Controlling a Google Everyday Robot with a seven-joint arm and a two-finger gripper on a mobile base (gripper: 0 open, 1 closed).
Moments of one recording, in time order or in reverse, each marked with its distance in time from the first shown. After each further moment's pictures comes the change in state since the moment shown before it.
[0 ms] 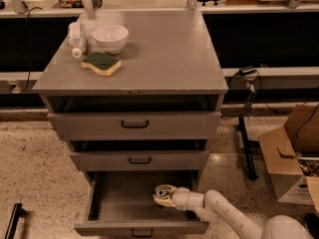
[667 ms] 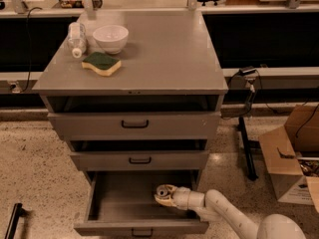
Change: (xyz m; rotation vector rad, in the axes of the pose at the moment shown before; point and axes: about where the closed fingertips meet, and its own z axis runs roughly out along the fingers) arm 0.017 -0.008 0.000 -0.006 0.016 -0.027
